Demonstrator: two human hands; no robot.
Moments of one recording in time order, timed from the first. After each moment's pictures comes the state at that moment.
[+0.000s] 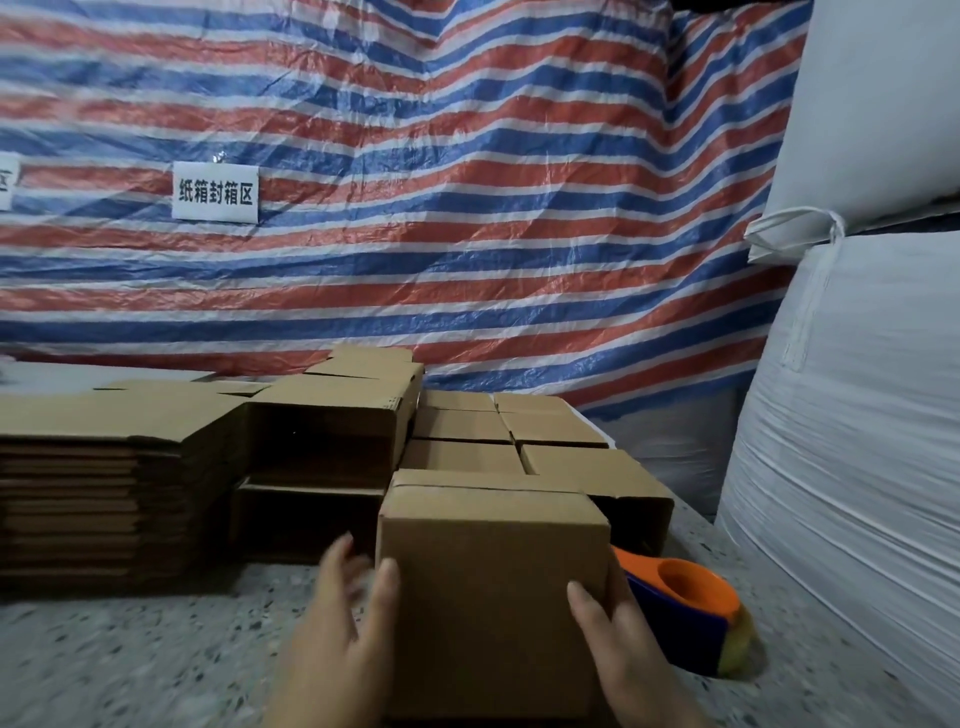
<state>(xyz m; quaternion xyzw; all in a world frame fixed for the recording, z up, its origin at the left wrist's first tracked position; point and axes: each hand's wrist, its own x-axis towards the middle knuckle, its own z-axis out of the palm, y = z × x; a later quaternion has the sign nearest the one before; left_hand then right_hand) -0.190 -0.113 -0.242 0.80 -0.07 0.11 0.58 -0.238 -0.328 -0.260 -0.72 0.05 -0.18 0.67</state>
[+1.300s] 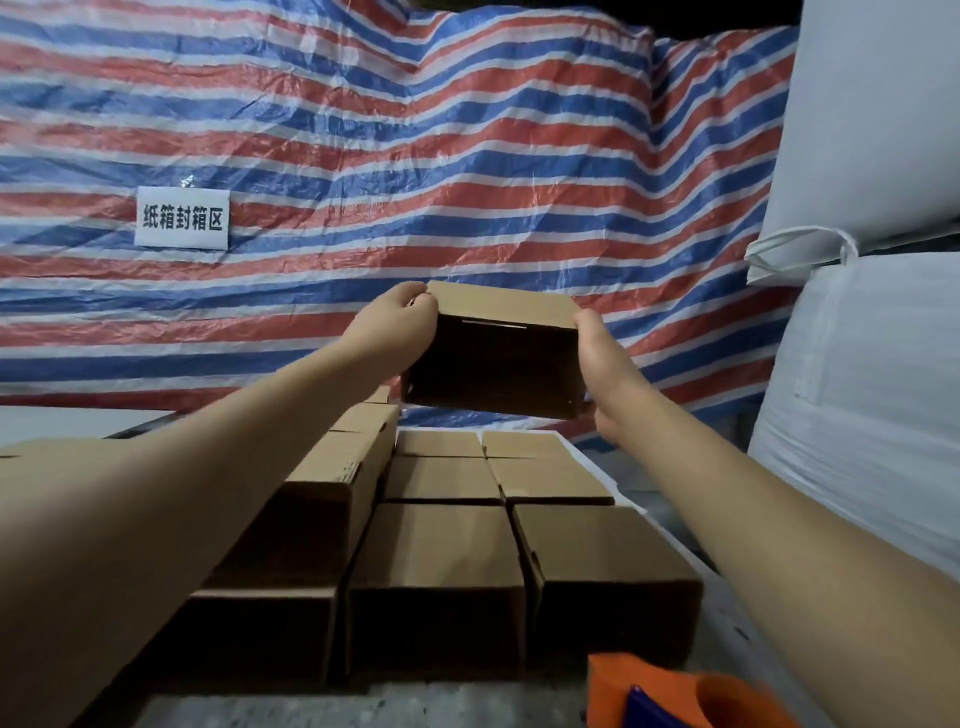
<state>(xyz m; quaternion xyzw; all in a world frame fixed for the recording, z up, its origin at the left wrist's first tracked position) 0.007 -0.199 -0.016 0.80 -0.26 0.18 0.51 -0.060 -0.392 -0.042 -0.75 0.07 -0.30 0.59</state>
